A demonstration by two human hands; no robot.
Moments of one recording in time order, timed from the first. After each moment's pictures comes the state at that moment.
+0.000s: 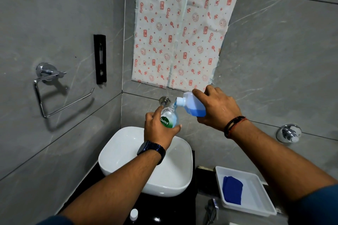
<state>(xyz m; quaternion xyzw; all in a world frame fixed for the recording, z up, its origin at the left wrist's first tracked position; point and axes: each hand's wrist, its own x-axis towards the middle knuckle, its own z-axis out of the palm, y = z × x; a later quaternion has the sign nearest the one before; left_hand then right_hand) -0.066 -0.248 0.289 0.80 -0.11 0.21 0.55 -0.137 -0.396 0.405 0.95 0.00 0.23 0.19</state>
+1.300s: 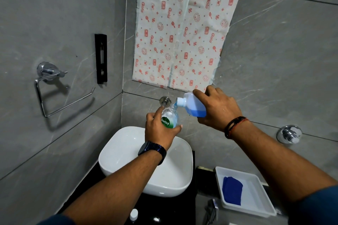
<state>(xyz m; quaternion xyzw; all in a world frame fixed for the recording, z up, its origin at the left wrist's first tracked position) -0.066 -0.248 0.287 0.80 -0.11 0.21 0.55 -0.134 -0.396 0.404 0.95 0.00 0.23 0.19</state>
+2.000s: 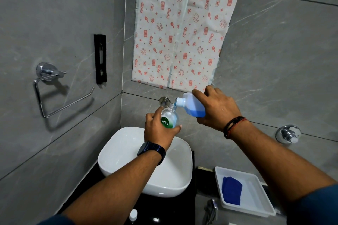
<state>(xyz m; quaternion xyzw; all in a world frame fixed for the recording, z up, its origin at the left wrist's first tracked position) -0.064 -0.249 0.288 0.80 -0.11 0.20 0.56 -0.133 -0.396 0.404 0.95 0.00 0.23 0.19</state>
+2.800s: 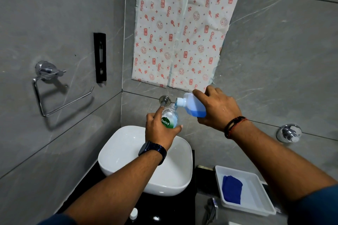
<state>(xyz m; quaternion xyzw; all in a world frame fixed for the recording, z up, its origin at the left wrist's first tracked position) -0.064 -0.253 0.282 0.80 -0.11 0.21 0.55 -0.132 -0.399 0.400 0.95 -0.01 0.23 0.19</state>
